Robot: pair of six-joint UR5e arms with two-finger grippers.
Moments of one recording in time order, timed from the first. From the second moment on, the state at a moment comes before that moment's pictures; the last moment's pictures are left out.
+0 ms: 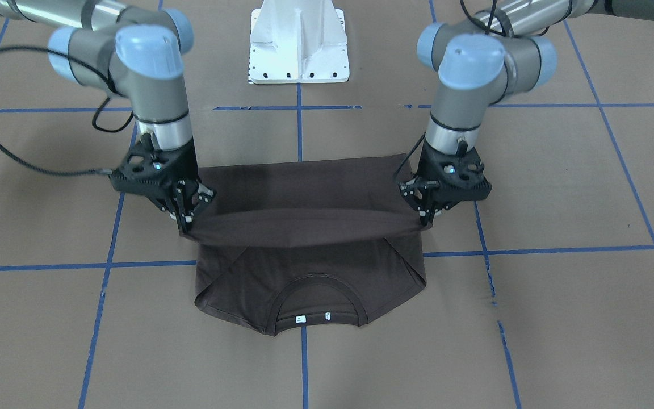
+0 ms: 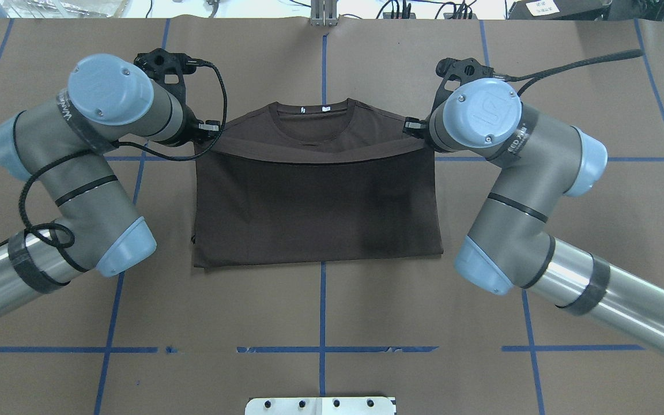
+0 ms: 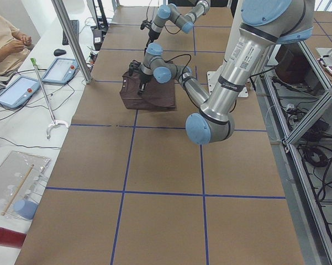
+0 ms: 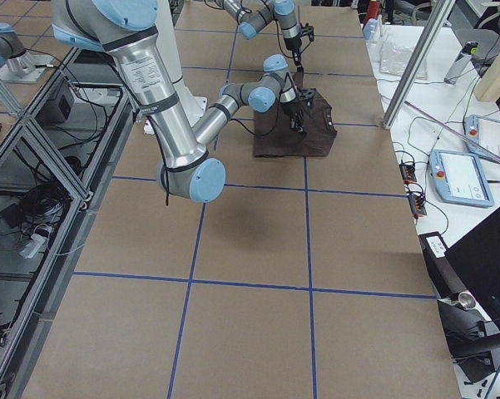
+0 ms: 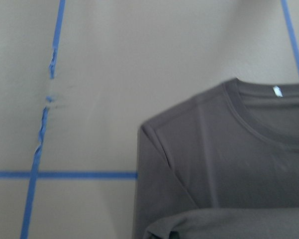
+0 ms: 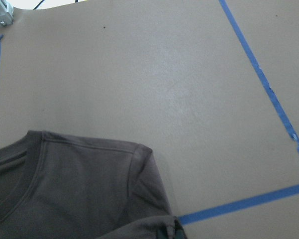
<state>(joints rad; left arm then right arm) -0.74 -2.13 -1.64 -1.80 -1.74 -1.07 0.67 -0.99 1.65 -1.43 1.58 1.35</state>
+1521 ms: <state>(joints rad) -0.75 -2.14 -1.43 -2.01 -1.74 -0.94 0.73 -0.91 1.35 -1.22 1.62 1.21</state>
